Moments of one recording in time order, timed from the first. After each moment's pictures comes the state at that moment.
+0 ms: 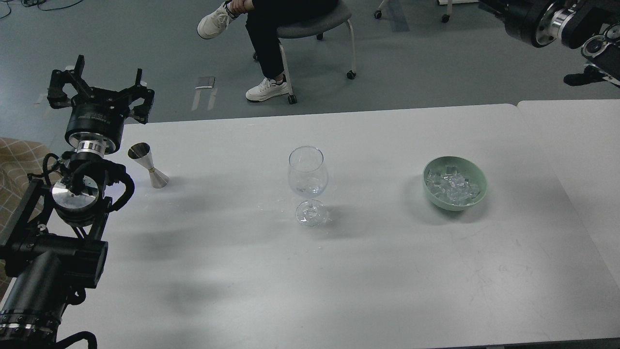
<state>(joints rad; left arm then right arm) -0.45 0.25 -1.48 -1.10 -0.06 -0.16 -0.12 1.28 -0.68 0.23 0.92 -1.19 0.17 0.23</state>
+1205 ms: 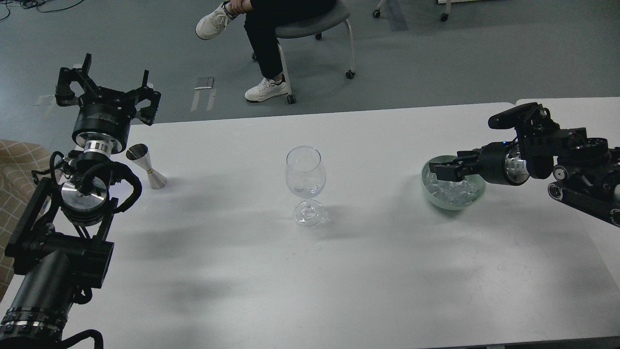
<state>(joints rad) -0.46 0.22 -1.48 -1.07 0.03 -0.18 -0.12 1.07 -0.62 -0.09 0.98 -1.48 0.17 0.23</state>
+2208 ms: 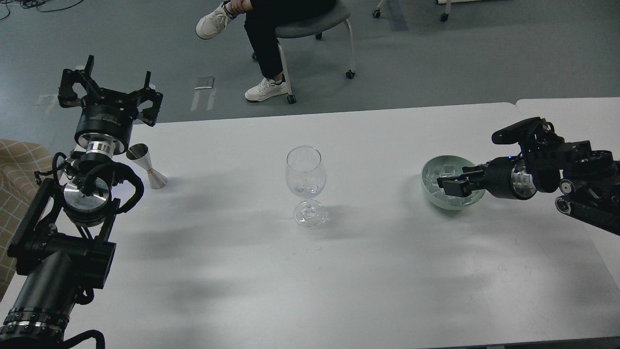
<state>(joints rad) -0.46 0.22 -1.48 -1.07 0.03 -0.17 -0.13 1.06 -0.65 -0.14 1.03 -1.48 0.17 0.19</state>
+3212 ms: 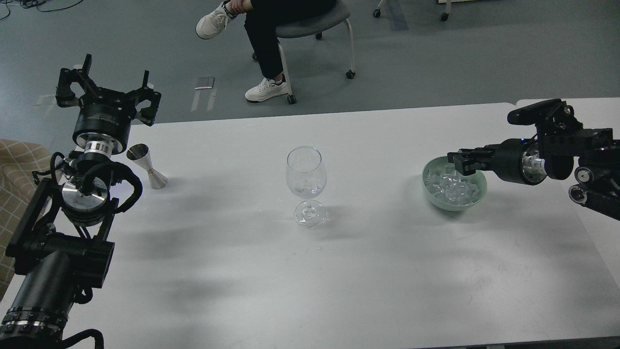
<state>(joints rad) -0.46 0.22 -1.48 -1.07 0.03 -0.17 -0.13 1.05 -0.77 0.04 1.18 -1.47 0.17 0.13</state>
